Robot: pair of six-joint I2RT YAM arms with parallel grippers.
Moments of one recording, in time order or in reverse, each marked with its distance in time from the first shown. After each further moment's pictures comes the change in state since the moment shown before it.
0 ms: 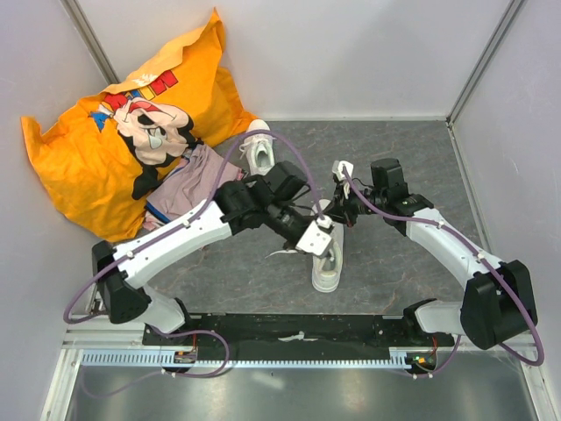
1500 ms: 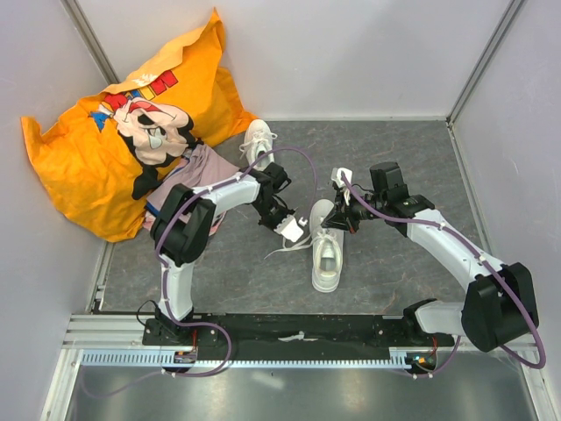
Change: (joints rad) left arm 0.362 0.566 -0.060 -0.016 -0.311 0.721; right arm 0.002 -0.013 0.000 -0.112 -0.031 -0.079
